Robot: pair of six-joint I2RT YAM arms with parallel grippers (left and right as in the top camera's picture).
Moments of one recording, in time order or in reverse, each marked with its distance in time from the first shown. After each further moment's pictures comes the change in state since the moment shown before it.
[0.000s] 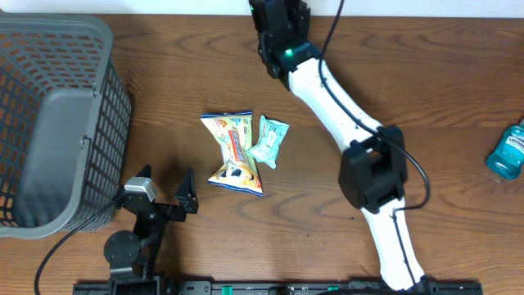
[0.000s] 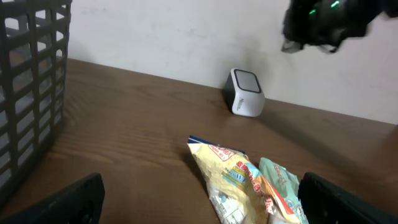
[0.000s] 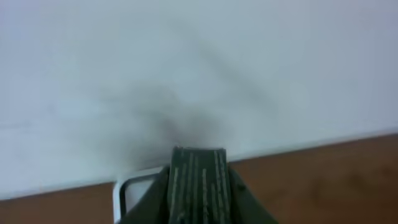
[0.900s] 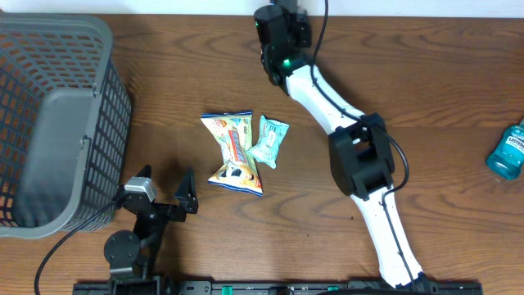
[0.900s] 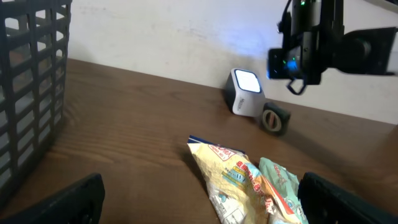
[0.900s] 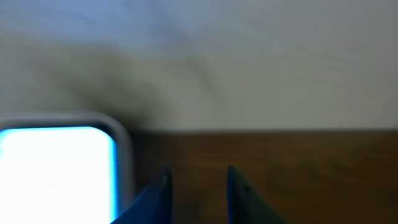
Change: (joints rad) left arm 0.000 0.000 0.000 0.000 0.000 0.000; right arm -0.042 0.157 0.003 0.079 0.071 -0.206
